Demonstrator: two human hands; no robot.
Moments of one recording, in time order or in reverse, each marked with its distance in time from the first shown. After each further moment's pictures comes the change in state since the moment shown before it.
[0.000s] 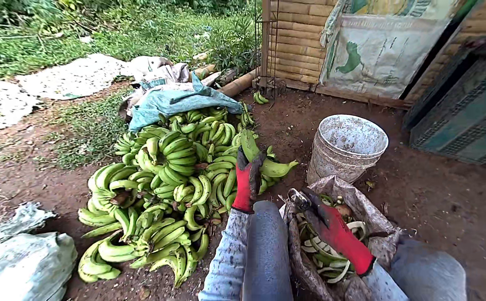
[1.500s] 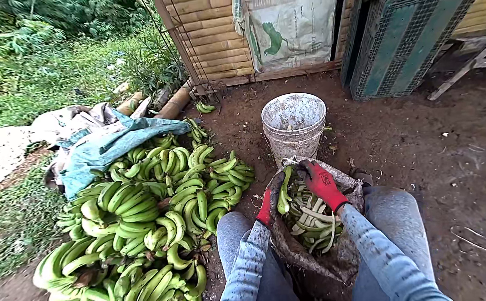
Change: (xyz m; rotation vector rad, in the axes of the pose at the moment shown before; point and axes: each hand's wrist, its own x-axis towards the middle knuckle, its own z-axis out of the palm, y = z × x) left_hand -0.074 -0.113 0.102 -0.088 -0.470 -0.718; right_hand 0.009 0.091 -0.052 -0.316 0.254 0.464
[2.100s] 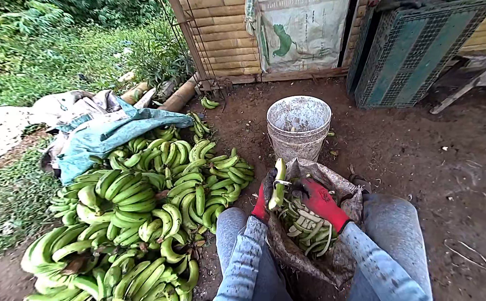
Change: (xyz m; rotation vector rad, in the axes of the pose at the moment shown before) left_hand 0.008 0.010 -0.013 -0.060 0.027 0.114; right_hand -0.038 -0.017 0.002 0.105 -0.130 -0.152
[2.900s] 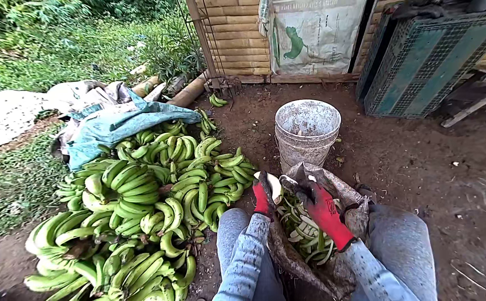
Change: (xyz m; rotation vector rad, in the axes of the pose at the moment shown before) left_hand 0.013 0.007 0.002 0.297 0.638 0.086; right_hand -0.007 -0.012 0.012 0.069 0.212 0.036
